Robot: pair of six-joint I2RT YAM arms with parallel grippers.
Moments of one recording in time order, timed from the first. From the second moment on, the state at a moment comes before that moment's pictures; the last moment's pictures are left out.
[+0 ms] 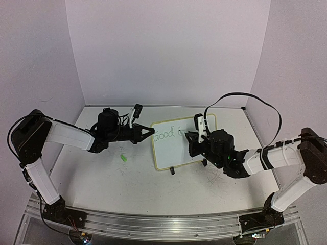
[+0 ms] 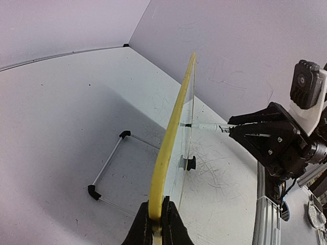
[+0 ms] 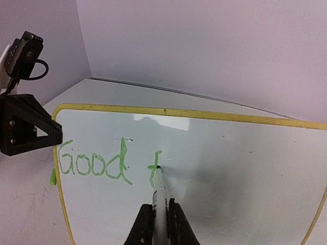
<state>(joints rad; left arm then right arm) -0.65 1.72 0.87 0.62 0.54 -0.36 0.91 1.52 0.66 0.64 0.39 0.15</state>
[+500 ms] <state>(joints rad) -0.65 1.71 0.87 0.62 0.54 -0.35 0.88 1.39 0.55 0.72 0.35 0.14</state>
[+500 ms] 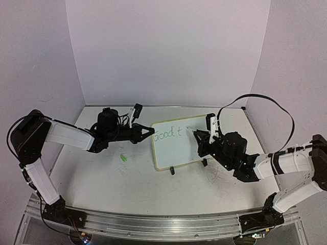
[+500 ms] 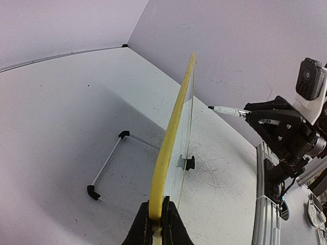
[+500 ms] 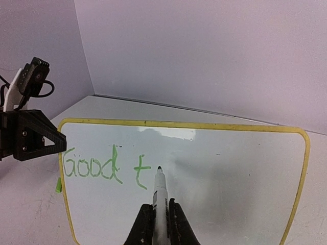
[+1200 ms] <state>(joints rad) -0.65 1.71 0.87 0.62 0.54 -0.35 0.88 1.47 0.63 0.72 0.35 0.12</state>
